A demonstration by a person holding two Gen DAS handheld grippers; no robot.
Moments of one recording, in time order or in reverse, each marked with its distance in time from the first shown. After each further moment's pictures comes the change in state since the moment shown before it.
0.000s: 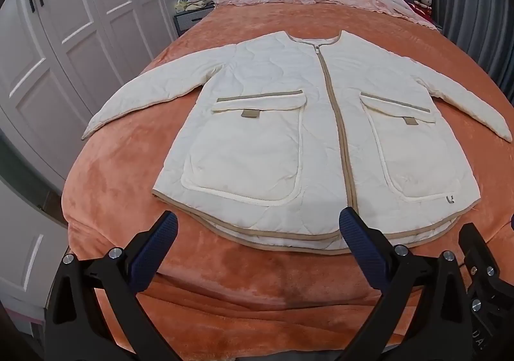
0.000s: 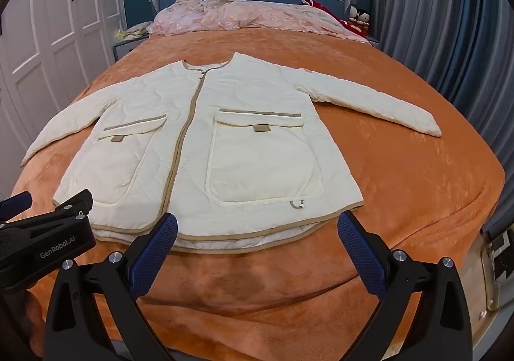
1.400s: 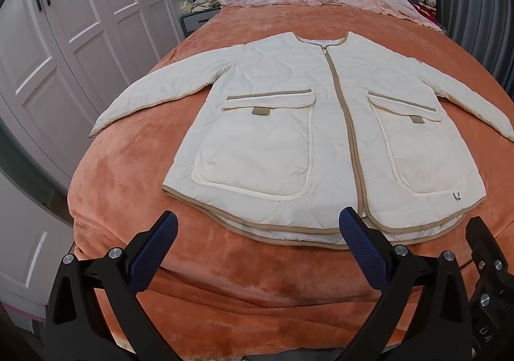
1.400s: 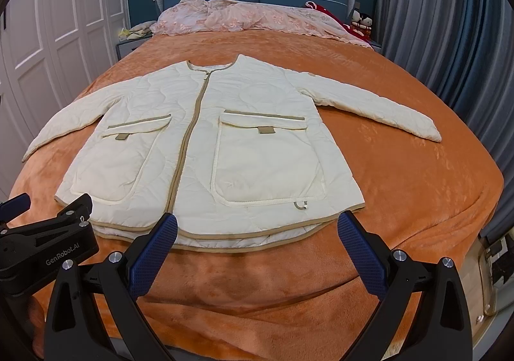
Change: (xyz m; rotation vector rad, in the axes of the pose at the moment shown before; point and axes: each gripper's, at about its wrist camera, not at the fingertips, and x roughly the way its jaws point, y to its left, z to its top) left arm -0.004 0.011 -0.007 -0.014 -0.011 0.017; right arm -0.002 0.005 0.004 -0.021 -0.006 -0.008
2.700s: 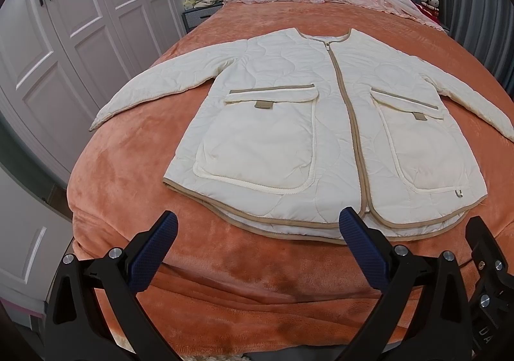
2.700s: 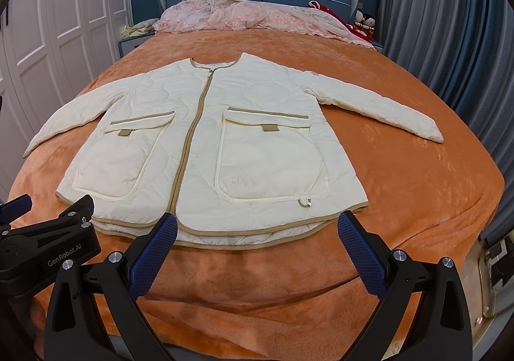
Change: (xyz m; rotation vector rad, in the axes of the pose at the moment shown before) left arm 0.001 0.002 -0.006 -0.004 0.009 0.001; right arm -0.001 0.003 -0.001 -0.007 -0.002 -0.004
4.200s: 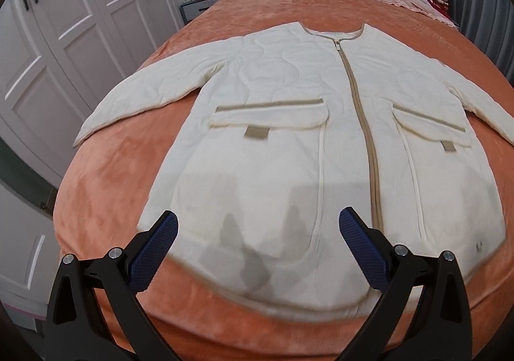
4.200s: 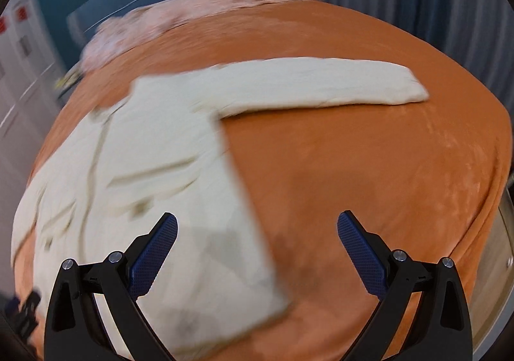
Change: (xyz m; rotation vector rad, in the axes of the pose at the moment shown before) left arm 0.071 -0.016 0.064 0.001 0.055 0.014; right arm 0.132 -0.181 0.085 0.383 0.101 -0.070
